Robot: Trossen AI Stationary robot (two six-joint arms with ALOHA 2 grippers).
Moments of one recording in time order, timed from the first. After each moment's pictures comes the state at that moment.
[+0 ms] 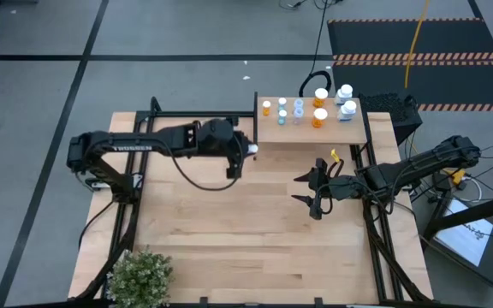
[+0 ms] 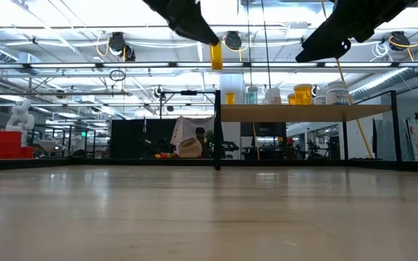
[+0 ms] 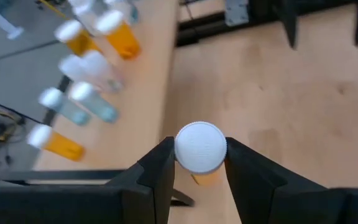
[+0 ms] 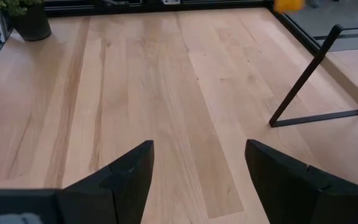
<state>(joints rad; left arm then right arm) 0.13 1.54 1.35 -0.38 -0.11 0.31 0.30 0.98 0.65 -0.26 0.42 0.25</state>
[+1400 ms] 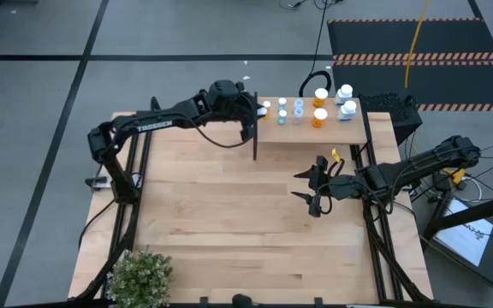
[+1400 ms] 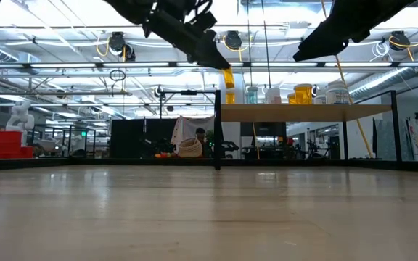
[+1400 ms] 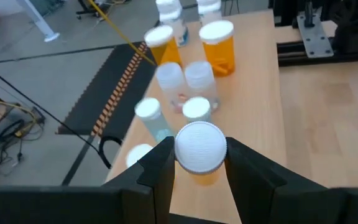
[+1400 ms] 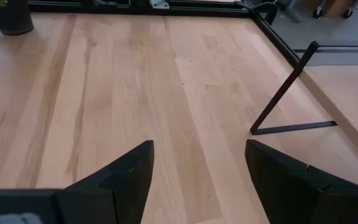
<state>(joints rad) 0.45 1.73 1.46 -0.14 0.11 0.35 0.29 0.98 0.65 -0.25 0.47 0.18</state>
